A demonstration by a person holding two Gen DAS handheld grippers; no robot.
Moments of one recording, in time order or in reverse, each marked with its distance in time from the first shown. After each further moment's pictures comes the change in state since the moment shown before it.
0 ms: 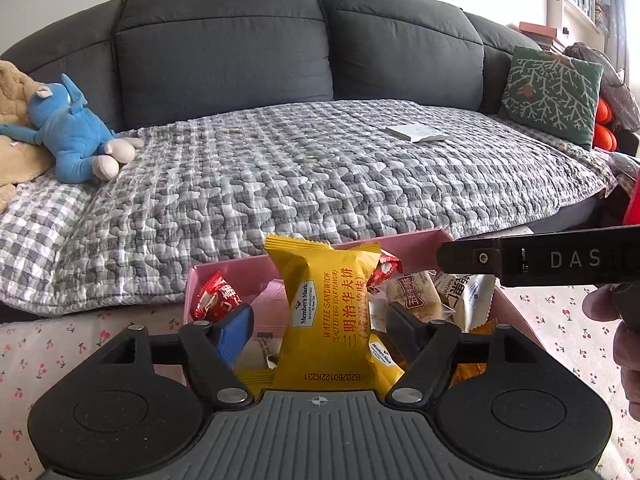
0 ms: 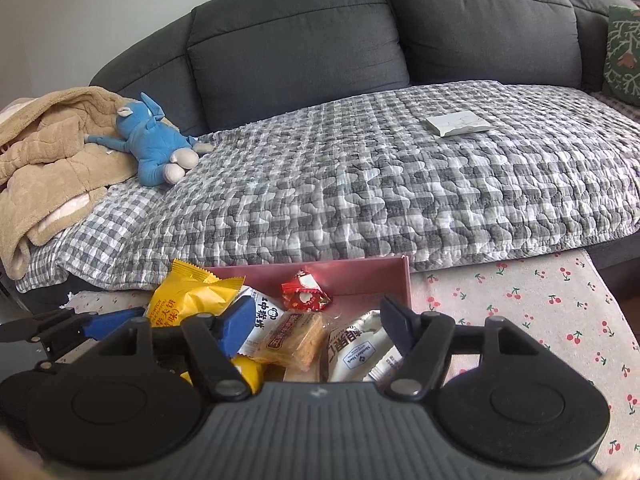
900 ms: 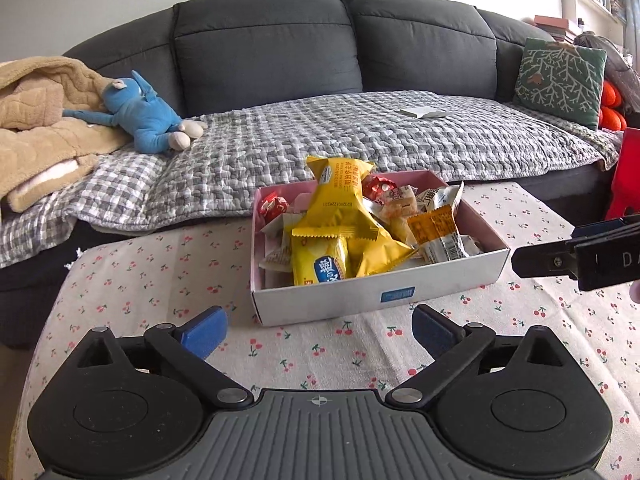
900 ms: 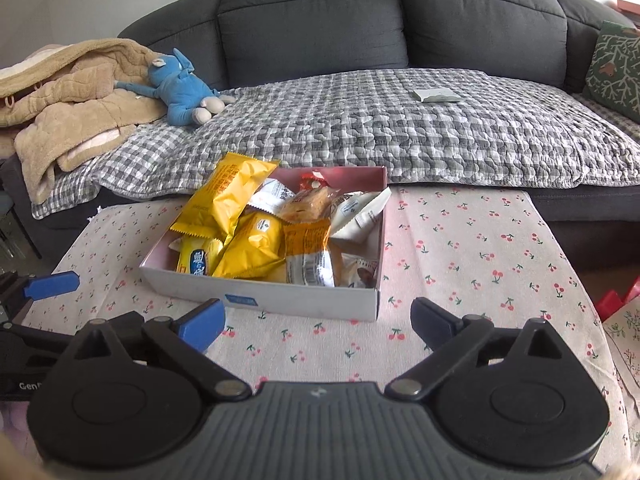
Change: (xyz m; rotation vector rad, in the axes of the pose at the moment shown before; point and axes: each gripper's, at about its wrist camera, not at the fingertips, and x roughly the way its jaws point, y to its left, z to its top) left arm -0.129 -0.025 -0.086 -0.022 0.014 0.139; right arm -0.103 0.023 -0.079 -0.115 0.083 -0.039
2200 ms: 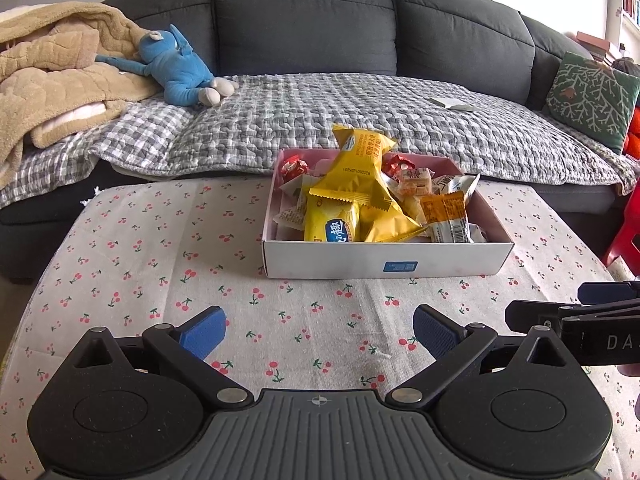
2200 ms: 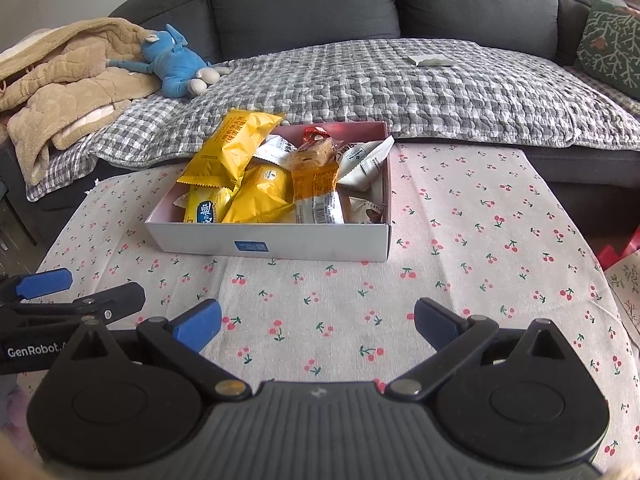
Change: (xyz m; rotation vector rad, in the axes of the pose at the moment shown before) left arm -0.010 0.002 -0.012 -0.136 0.071 0.031; right arm -0.002 0.012 -0.024 0.042 0.059 -0.029
